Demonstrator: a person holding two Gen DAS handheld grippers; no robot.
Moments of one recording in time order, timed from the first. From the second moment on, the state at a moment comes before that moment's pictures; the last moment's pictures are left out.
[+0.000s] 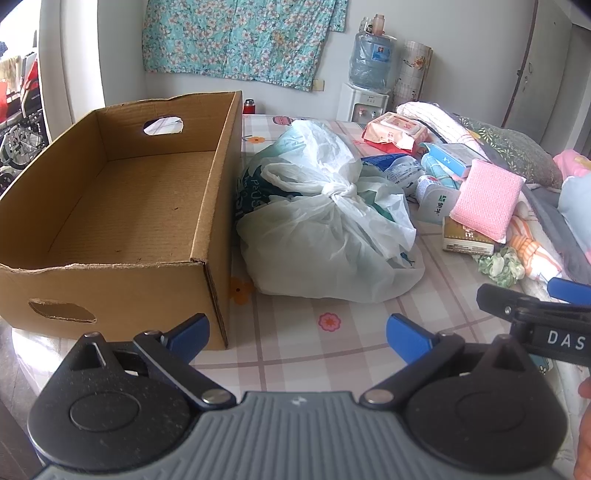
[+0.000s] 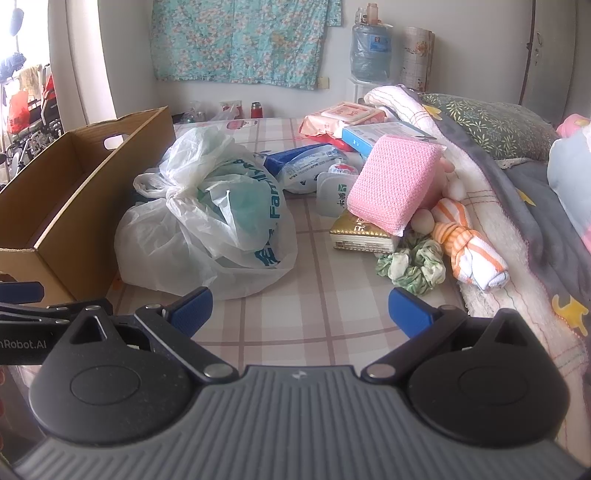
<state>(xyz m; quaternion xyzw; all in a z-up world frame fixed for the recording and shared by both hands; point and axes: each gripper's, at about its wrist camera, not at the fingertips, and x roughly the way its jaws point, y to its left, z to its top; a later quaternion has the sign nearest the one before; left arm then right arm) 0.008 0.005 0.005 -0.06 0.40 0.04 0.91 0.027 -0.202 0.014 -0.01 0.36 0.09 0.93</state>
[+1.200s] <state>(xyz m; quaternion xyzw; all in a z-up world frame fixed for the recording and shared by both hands) 0.008 0.008 -0.002 -0.06 0.41 0.04 0.91 0.028 -0.198 0.009 -0.01 0.36 0.09 0.93</state>
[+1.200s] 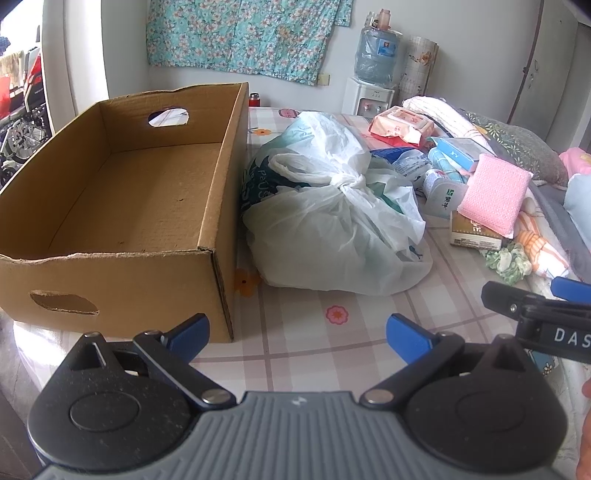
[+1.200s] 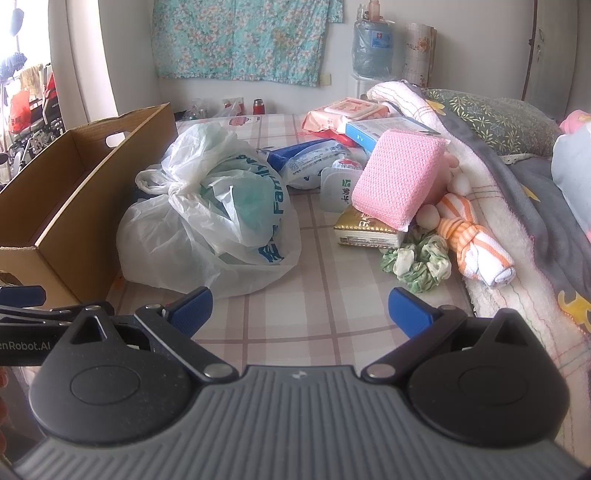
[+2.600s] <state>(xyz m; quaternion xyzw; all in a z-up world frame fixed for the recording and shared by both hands) 0.182 -0.159 -0.016 0.01 0.33 -0.22 0.92 0.180 -0.373 -0.027 0.26 0.32 0.12 0.90</state>
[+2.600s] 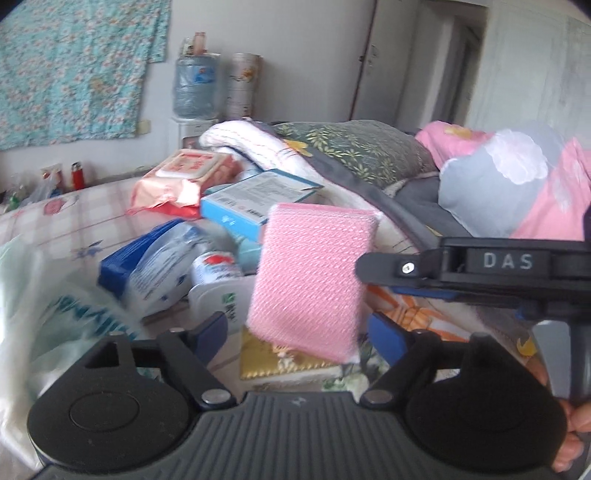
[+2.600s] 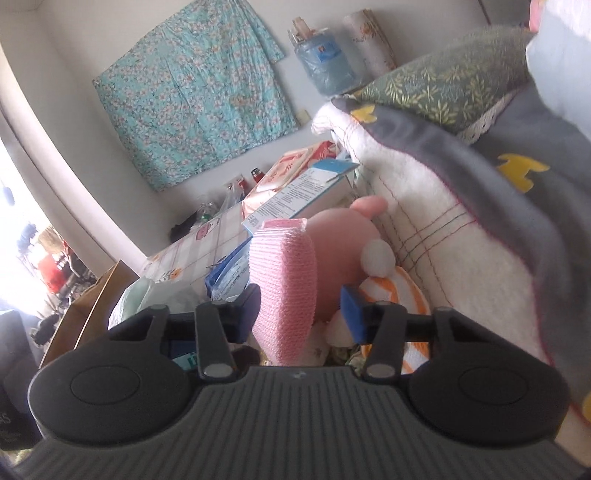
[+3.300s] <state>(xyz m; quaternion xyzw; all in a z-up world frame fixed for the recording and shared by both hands) 0.213 -0.193 -0.030 0.05 0.34 -0.23 0.91 0.196 -0.400 -0.059 0.35 0.34 0.15 0.86</state>
